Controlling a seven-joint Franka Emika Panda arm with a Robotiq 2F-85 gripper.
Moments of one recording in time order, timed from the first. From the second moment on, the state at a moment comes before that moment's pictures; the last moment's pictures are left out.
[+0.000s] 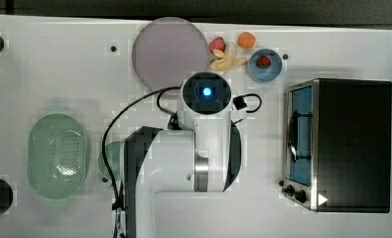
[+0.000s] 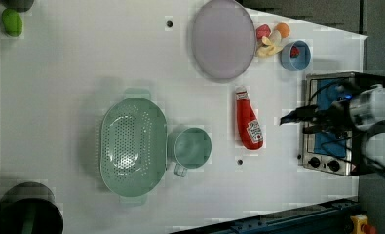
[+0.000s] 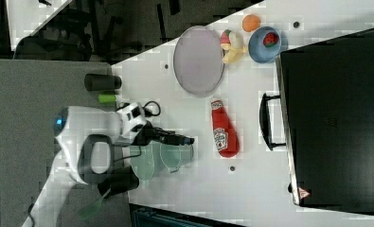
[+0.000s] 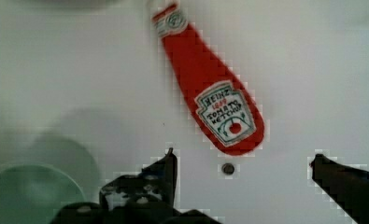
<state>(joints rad) -0.12 0.04 0.13 -2.21 0.01 0.47 -0.51</state>
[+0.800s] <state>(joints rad) -0.12 0.12 0.12 -2.36 0.01 0.89 -0.94</state>
